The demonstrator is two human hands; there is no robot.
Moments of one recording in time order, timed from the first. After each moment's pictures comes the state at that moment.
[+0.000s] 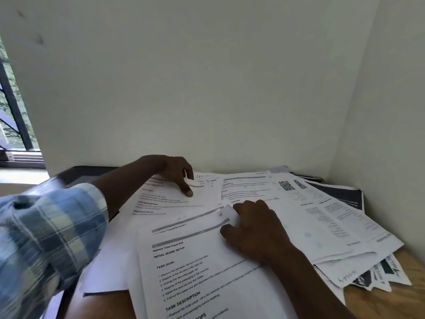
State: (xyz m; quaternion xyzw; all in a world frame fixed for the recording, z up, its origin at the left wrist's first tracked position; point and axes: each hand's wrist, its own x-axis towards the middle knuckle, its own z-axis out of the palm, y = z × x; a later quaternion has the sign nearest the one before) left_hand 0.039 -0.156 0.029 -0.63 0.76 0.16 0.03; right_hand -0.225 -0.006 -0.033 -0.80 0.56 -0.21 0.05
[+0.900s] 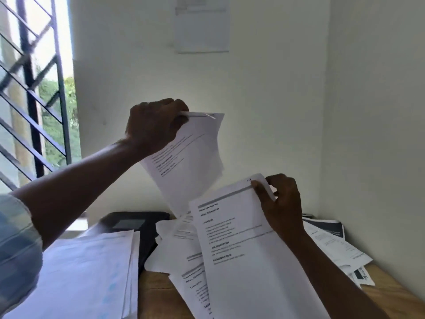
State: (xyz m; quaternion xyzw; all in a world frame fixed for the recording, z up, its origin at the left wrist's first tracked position) left_hand 0.052 0.072 0.232 -0.45 0.66 -0.47 -0.38; right_hand -0.237 0.026 0.056 -0.64 0.38 -0.67 -0.01
